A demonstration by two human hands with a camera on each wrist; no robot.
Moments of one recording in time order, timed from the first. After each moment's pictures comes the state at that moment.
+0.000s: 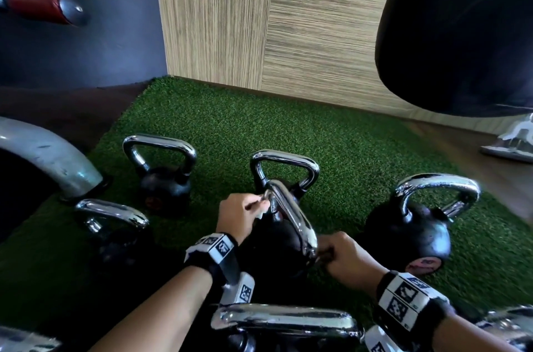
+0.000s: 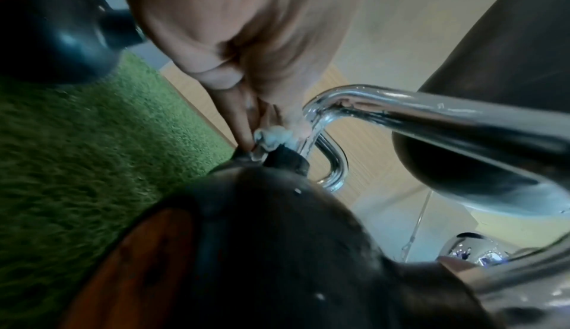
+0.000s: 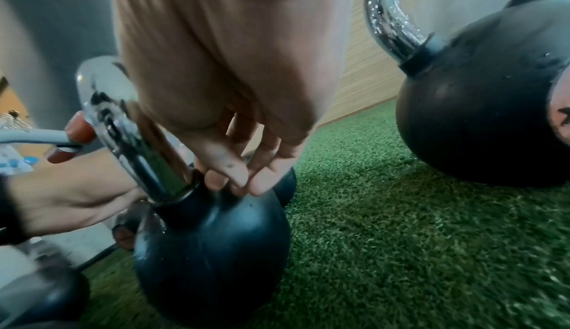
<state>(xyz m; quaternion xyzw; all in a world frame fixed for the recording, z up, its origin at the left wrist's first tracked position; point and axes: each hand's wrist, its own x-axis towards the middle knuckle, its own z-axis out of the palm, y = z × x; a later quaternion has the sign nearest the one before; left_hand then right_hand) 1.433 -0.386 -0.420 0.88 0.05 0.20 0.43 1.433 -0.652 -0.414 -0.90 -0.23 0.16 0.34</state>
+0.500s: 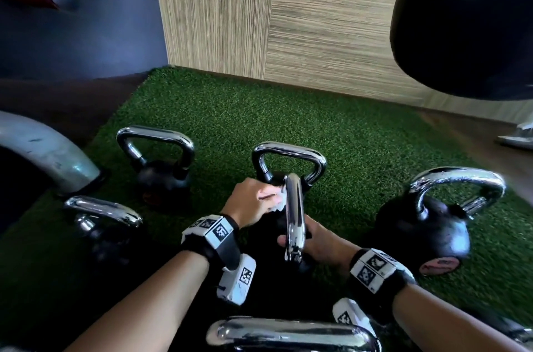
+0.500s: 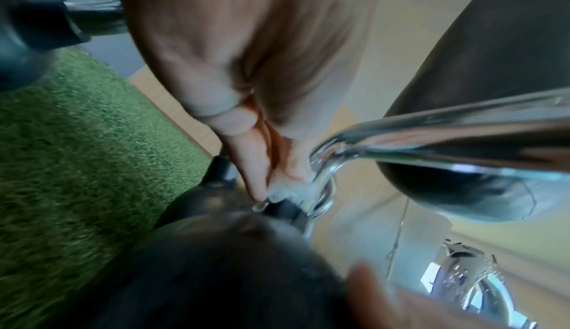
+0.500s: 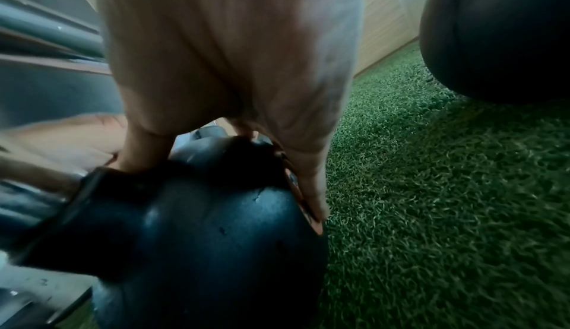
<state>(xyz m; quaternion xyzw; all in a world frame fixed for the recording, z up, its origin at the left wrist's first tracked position) 1.469 -0.384 -0.417 0.85 -0.03 0.04 0.53 1.492 -0.601 -0.470 -0.86 -0.18 0.22 0.42</state>
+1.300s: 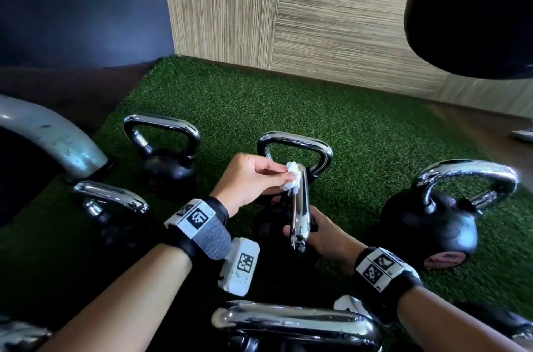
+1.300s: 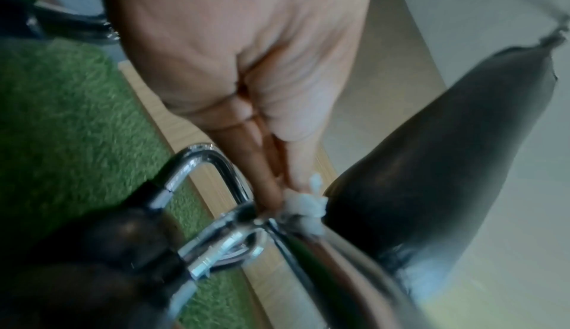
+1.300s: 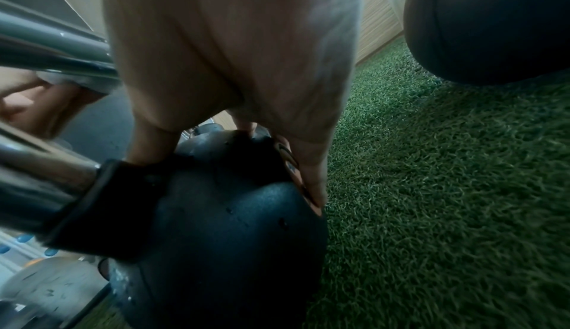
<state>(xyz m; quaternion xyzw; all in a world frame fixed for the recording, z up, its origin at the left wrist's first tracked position) 1.431 -0.387 -0.357 0.73 0.02 0.06 0.68 1.478 -0.602 -0.469 -0.83 -0.15 0.21 0.50</state>
